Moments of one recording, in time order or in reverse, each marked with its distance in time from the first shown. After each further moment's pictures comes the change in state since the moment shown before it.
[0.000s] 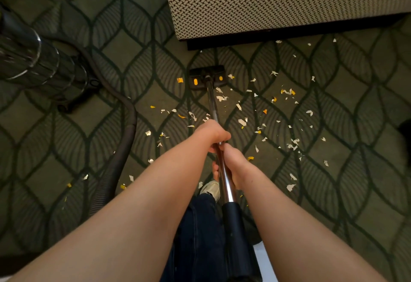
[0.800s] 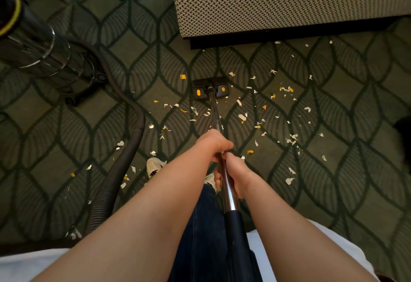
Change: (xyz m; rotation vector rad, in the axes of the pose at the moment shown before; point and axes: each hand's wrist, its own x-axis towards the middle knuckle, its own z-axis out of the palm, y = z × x) left_hand -0.049 -0.056 0.052 -0.017 0.000 0.012; right_hand -0.033 0.080 -0.013 0.024 0.003 0.036
